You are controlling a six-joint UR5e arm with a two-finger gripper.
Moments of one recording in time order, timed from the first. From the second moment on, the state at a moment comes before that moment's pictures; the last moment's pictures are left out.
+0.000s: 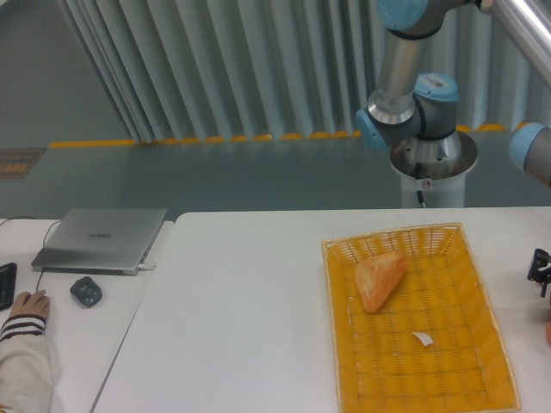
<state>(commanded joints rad) 2.68 -1.97 -1.66 -1.07 1.59 0.81</state>
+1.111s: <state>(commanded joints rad) 2.65 -1.82 -1.71 -1.15 1.58 0.84</state>
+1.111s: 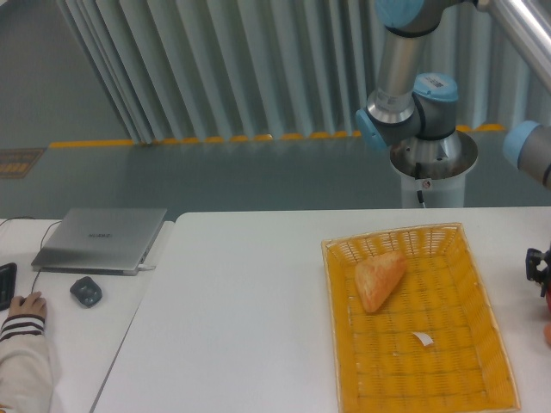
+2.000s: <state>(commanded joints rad) 2.31 -1.89 -1.54 -1.14 1.52 0.51</state>
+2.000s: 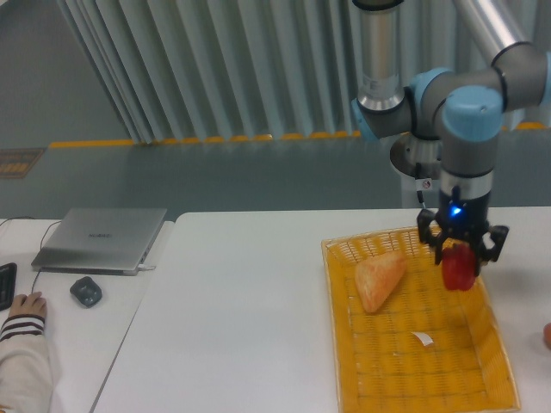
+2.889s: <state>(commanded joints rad) 2.08 -2.00 -1.54 -1.07 1.66 0.39</state>
